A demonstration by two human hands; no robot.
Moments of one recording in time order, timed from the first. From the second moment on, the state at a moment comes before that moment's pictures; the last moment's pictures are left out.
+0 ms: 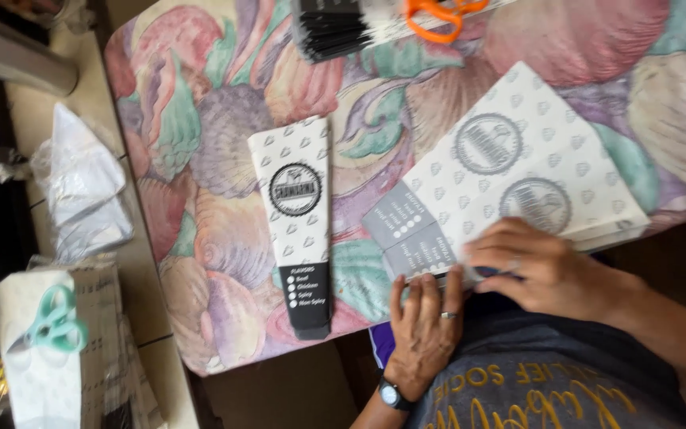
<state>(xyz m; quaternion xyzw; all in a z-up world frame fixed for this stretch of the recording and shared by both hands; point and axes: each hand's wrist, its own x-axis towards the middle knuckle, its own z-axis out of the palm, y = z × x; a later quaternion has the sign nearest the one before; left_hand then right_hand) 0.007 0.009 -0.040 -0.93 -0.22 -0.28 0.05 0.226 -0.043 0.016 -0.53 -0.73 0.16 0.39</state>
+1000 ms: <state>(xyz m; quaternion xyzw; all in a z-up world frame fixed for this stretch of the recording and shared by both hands) 0.034 -0.003 -0.046 -0.90 -0.17 -0.38 -0.15 0.218 -0.075 -0.028 -0.60 -0.69 -0.14 0.37</state>
